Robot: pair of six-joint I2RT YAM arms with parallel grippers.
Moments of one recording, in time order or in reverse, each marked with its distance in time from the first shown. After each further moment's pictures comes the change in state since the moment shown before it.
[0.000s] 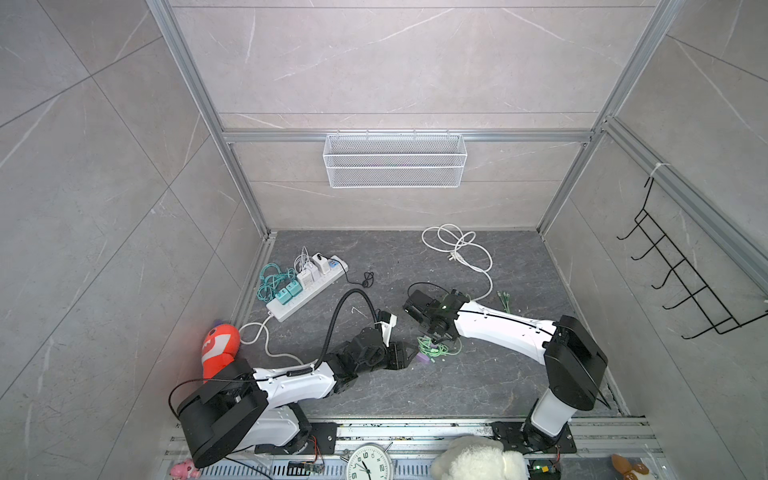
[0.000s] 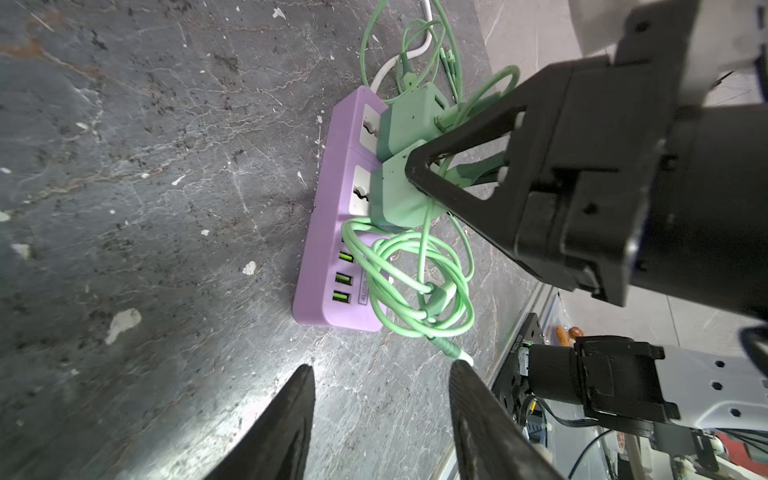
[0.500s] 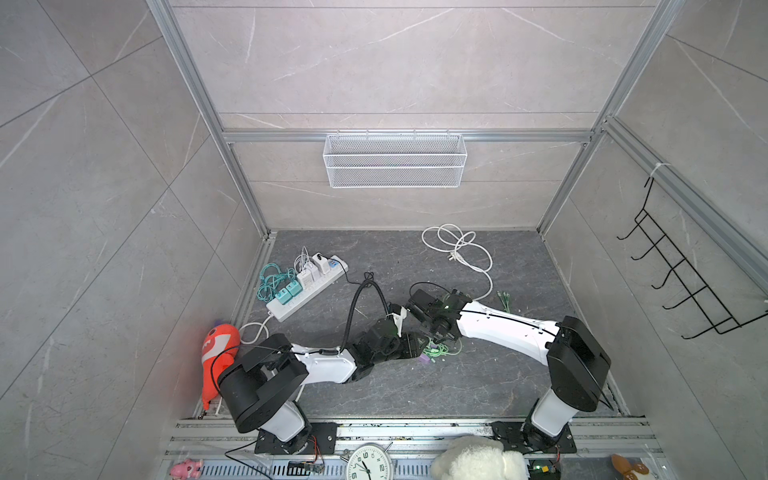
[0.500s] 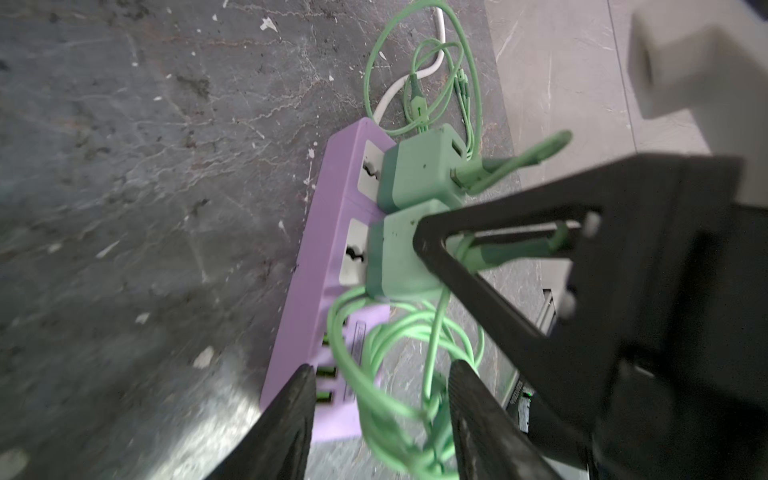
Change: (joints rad) left arm 0.003 0.264 0.151 0.109 -0.008 -0.056; right arm -0.009 -0.022 -0.019 0.023 -0.021 -0.018
